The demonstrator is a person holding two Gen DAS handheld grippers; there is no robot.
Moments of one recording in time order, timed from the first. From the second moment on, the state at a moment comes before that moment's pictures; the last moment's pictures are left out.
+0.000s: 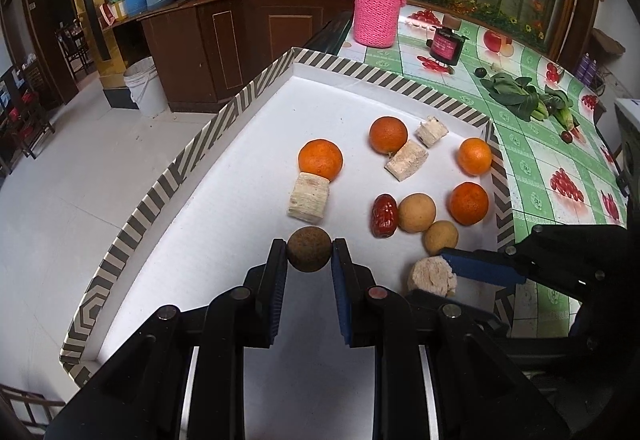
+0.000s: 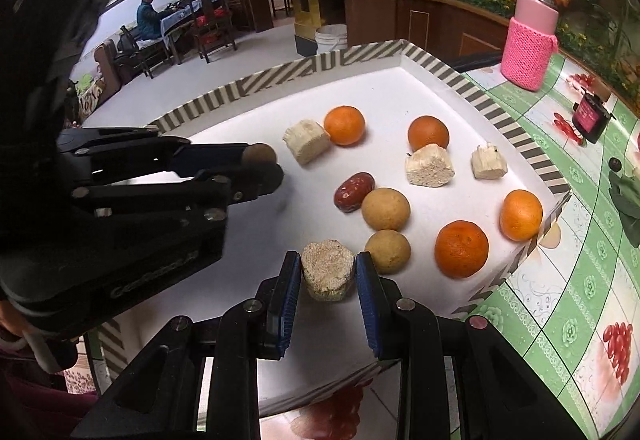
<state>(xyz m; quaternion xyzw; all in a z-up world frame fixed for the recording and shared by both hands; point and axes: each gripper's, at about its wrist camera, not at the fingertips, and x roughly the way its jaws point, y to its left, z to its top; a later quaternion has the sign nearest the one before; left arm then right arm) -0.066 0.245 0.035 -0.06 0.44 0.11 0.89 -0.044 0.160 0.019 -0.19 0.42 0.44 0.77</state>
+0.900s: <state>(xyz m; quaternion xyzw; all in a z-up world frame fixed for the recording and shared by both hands) -0.071 0.239 0.042 -0.05 0.42 0.13 0.89 -0.048 0.111 0.049 -0.11 0.39 0.42 0.81</state>
